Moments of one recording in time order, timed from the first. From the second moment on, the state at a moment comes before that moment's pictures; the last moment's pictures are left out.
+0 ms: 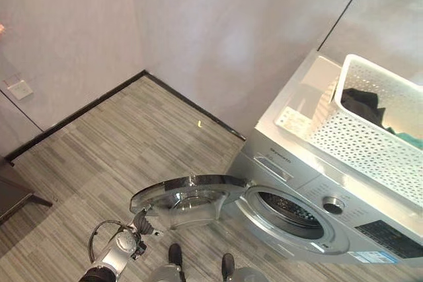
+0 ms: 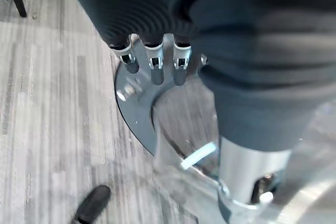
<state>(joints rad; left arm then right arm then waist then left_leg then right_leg) -0.07 0.42 -0.35 0.71 0.19 0.06 0.02 -0.22 -1.37 -0.17 0.45 0.18 0.05 0.03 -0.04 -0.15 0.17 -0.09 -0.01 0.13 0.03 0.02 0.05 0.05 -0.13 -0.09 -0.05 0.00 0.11</state>
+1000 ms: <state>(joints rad) -0.10 0.41 -0.41 0.75 0.11 0.03 -0.02 -0.85 -1.32 0.74 0.63 0.02 0.08 0.29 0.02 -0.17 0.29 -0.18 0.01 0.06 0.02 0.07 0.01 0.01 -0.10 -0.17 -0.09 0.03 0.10</state>
